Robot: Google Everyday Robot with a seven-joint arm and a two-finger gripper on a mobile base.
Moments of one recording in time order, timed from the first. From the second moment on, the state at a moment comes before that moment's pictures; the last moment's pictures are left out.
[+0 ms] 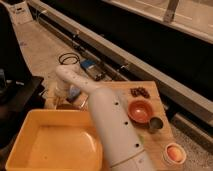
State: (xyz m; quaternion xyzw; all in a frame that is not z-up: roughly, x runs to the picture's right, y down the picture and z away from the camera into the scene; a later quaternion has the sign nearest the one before) arm -0.301 0.093 0.946 -0.16 -0.44 -0.58 0.67
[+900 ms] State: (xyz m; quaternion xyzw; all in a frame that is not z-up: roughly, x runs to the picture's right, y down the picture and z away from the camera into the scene) arm -0.280 0.011 0.869 -0.08 -0.38 -0.61 0.70
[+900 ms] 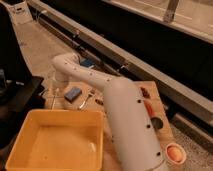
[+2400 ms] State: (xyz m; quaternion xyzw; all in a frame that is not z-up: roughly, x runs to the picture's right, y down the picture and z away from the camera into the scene) arm -0.202 0.077 0.719 -0.05 -0.39 -0.64 0.66
